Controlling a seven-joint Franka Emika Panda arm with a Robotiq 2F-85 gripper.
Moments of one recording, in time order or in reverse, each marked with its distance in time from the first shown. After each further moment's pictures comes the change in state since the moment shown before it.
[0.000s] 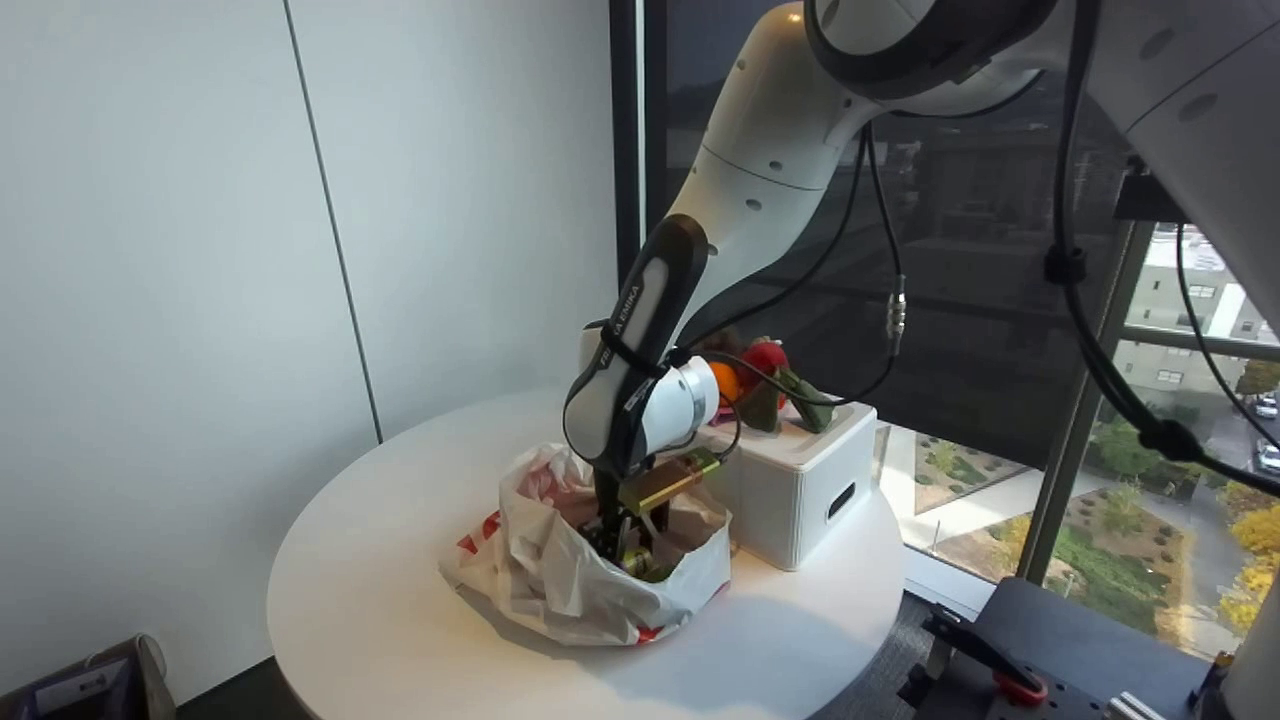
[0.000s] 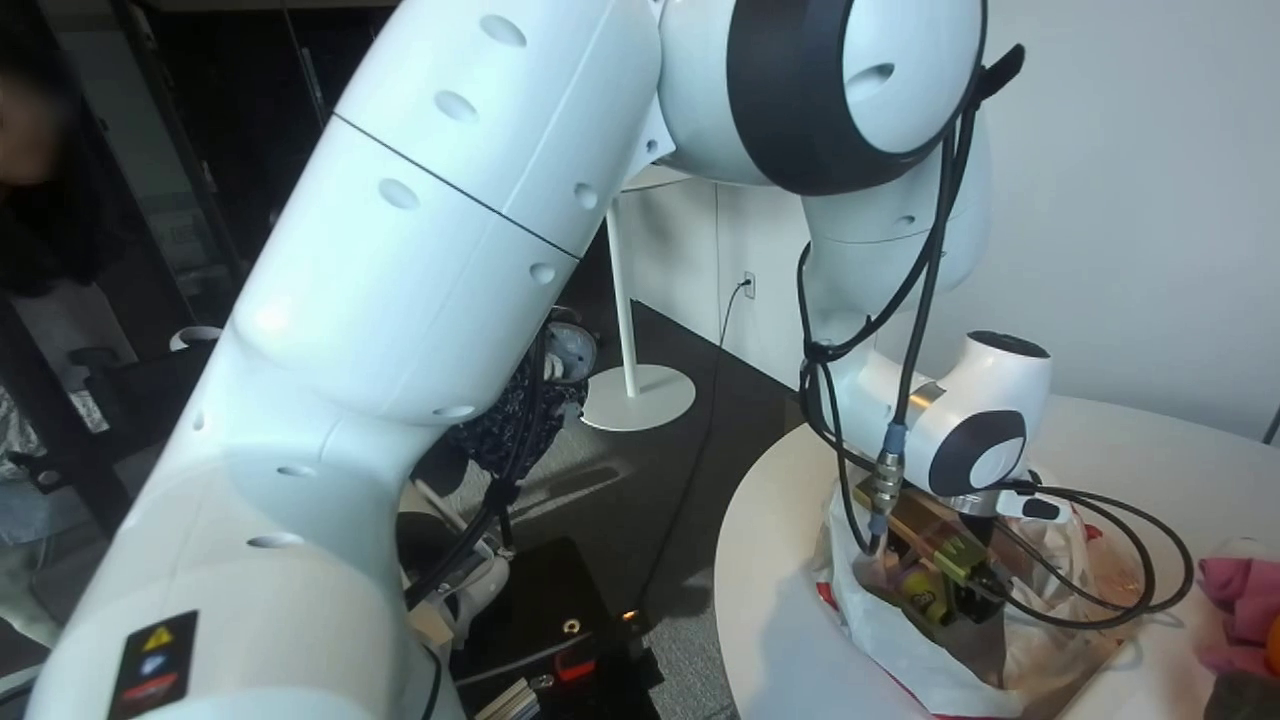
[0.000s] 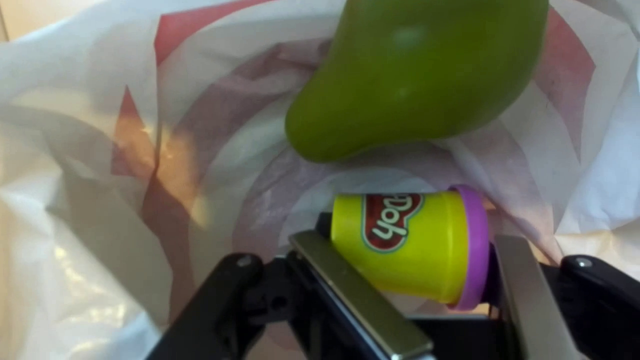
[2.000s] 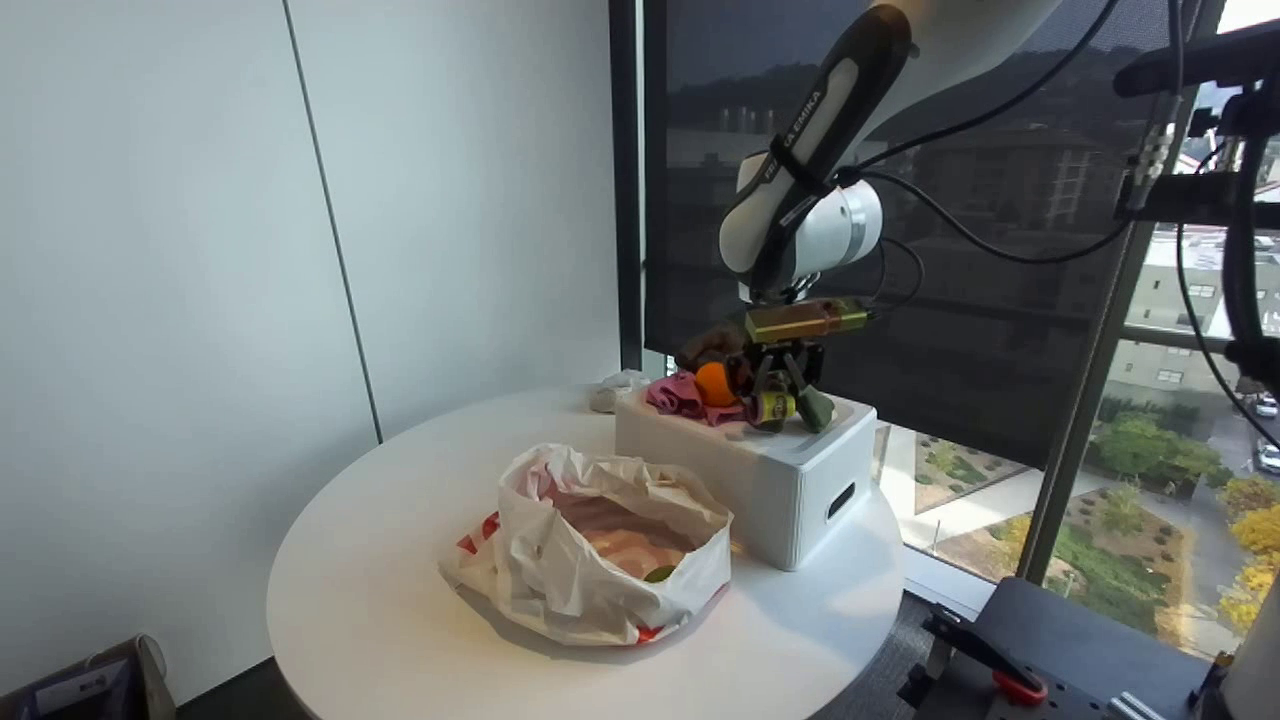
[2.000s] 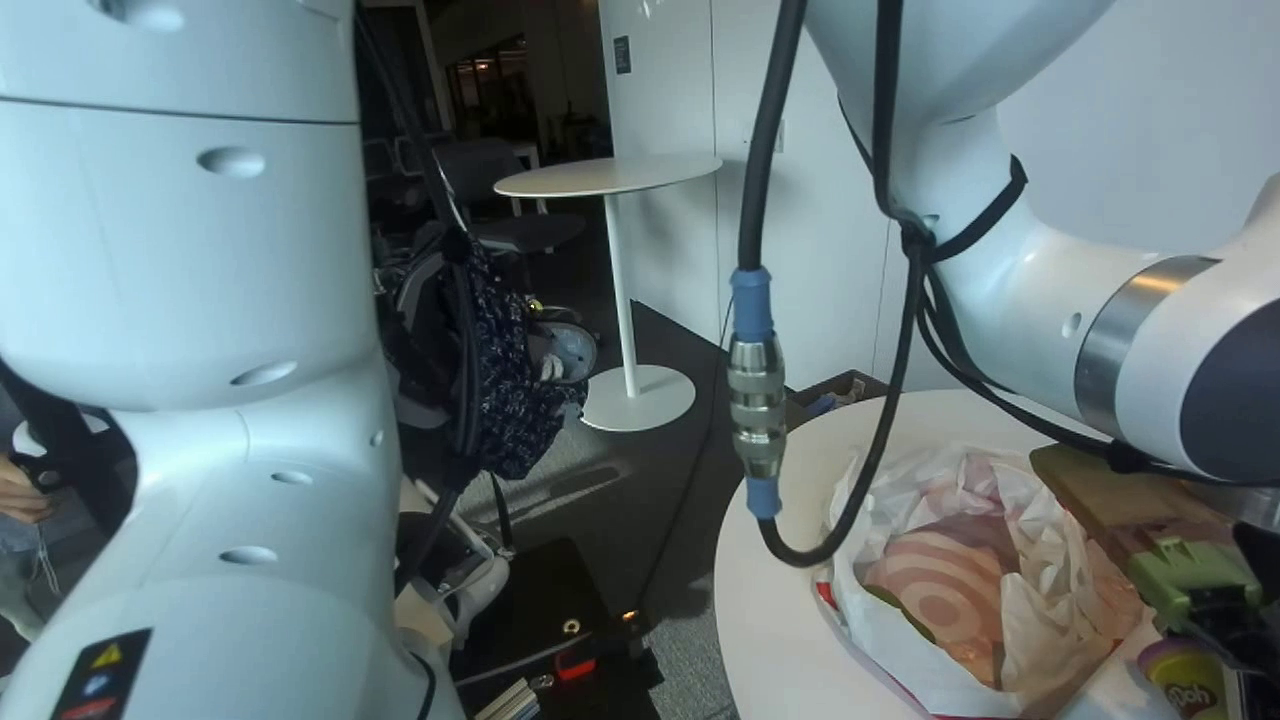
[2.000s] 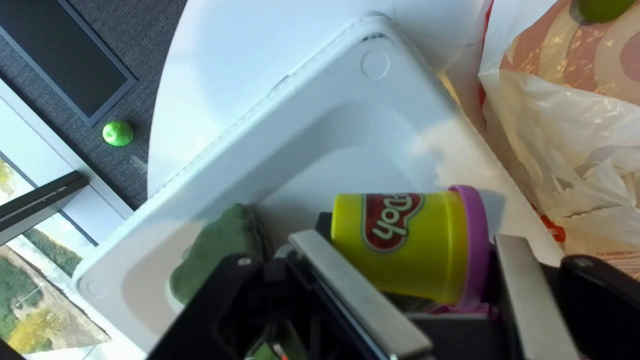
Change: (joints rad) arm -0.136 -0.504 -0.256 -0.250 -0.091 -0.155 0.291
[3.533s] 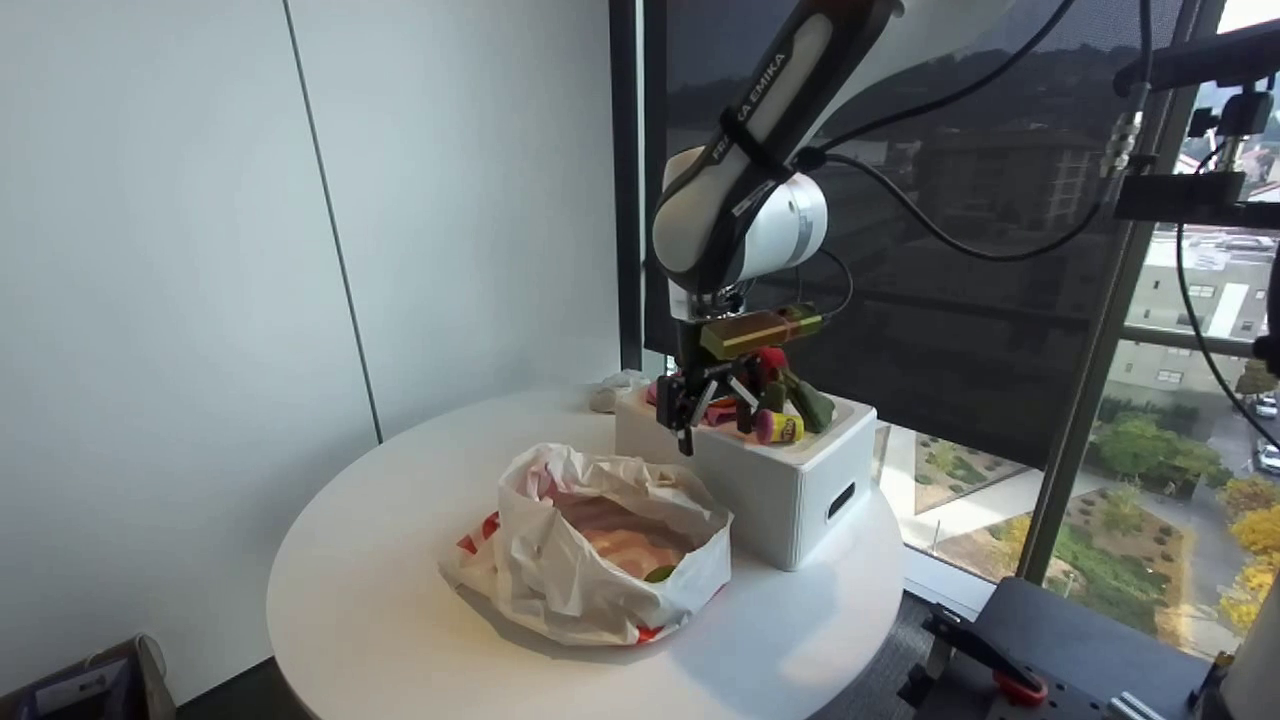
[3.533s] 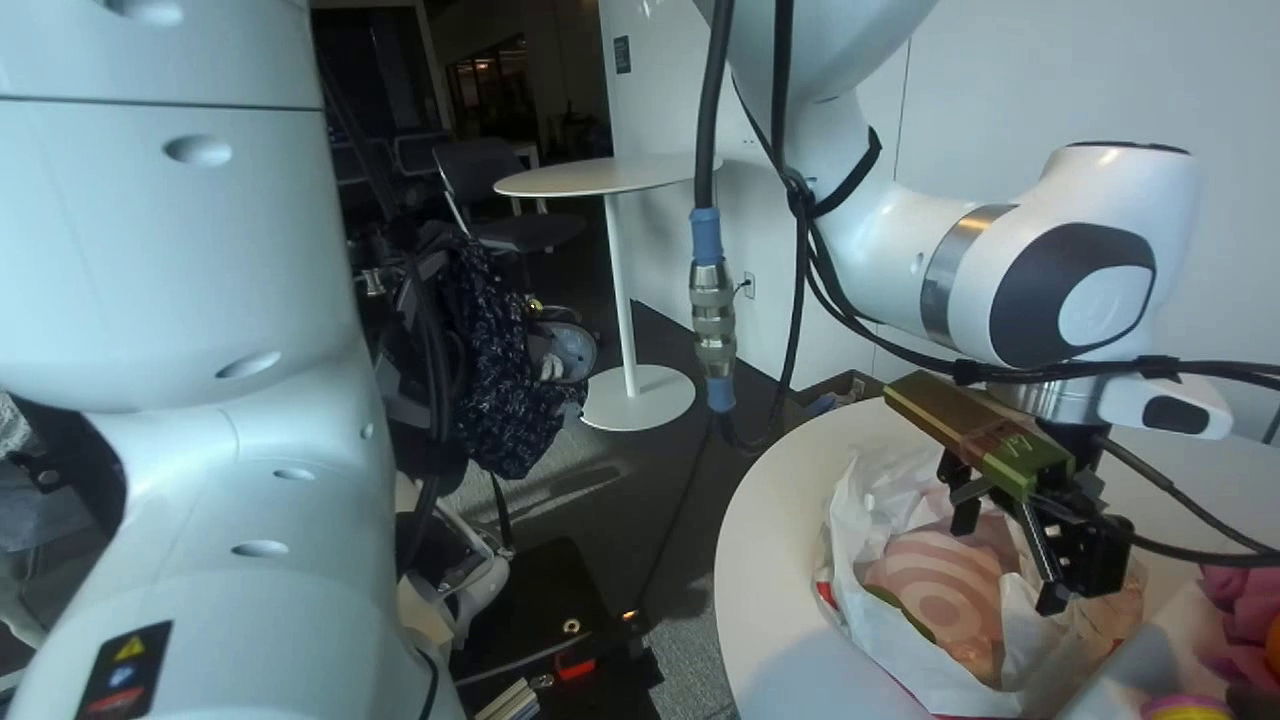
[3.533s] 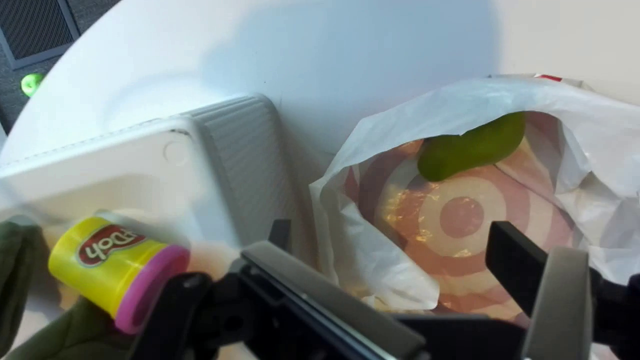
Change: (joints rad) arm 0.065 -0.059 0.178 -0.053 0.049 -0.105 -0.204
